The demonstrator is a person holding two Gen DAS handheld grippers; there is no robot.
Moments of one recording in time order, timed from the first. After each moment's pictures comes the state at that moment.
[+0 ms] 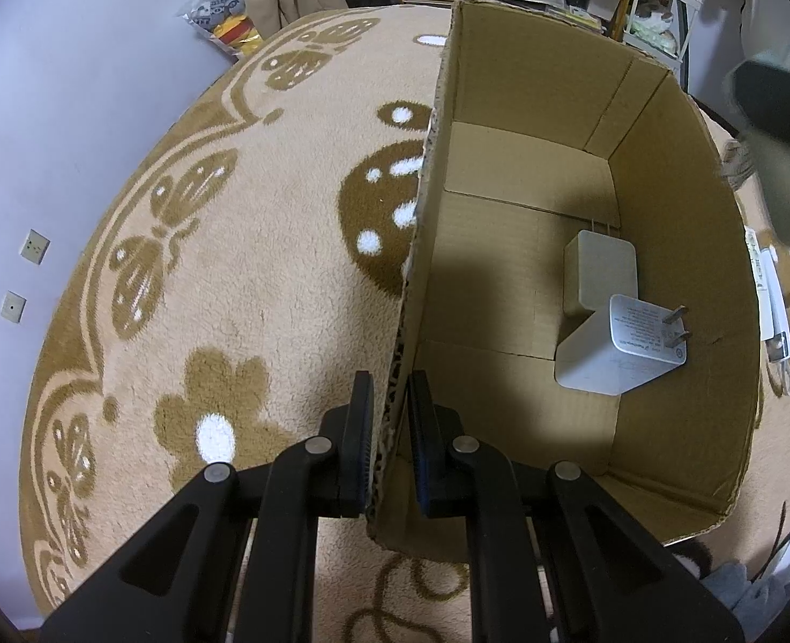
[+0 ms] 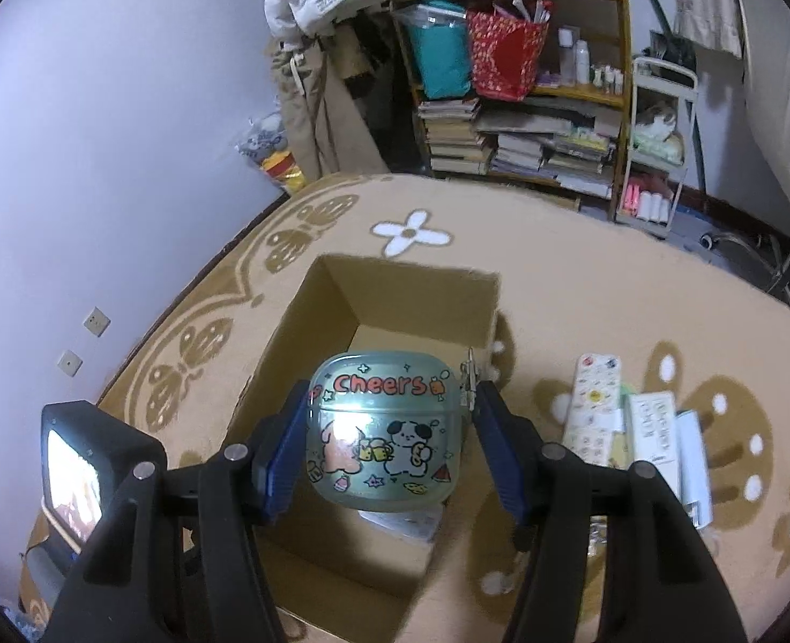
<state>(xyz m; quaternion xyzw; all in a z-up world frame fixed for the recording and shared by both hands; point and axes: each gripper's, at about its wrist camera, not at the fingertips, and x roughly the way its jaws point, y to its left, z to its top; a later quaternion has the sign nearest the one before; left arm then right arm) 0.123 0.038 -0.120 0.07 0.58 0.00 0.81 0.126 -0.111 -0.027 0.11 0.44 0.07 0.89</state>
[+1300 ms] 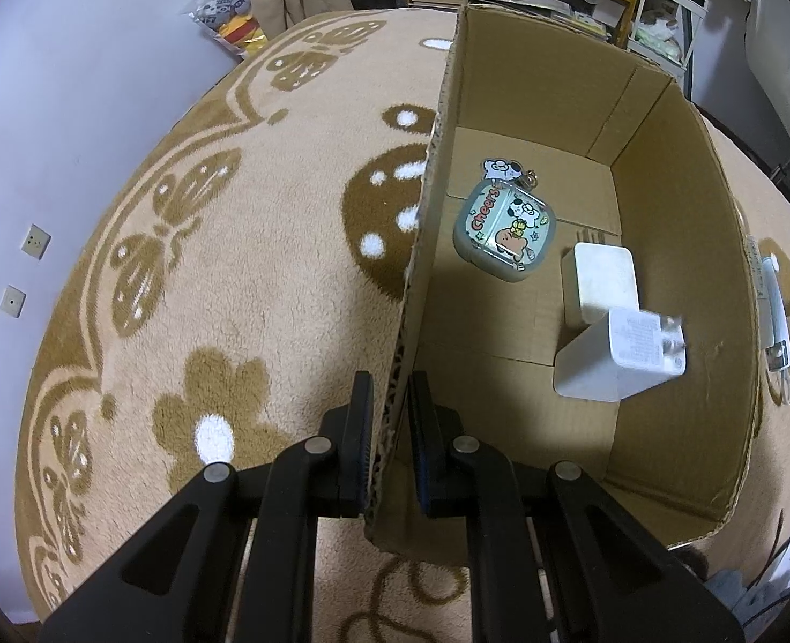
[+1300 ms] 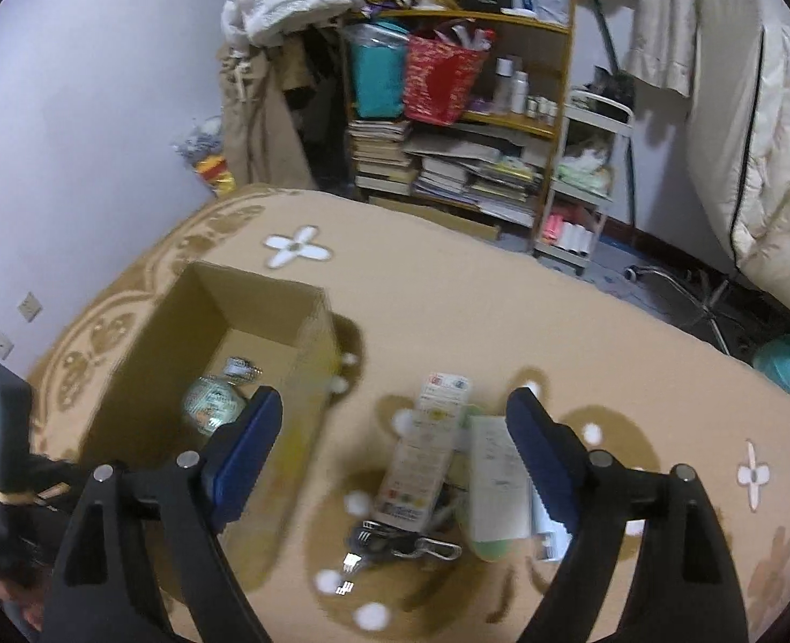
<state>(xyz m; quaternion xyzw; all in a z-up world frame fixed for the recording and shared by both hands) 0.126 0.042 -0.119 0.06 0.58 0.01 0.81 0.111 -0.194 -0.018 0.03 0.42 -0.01 0.91</state>
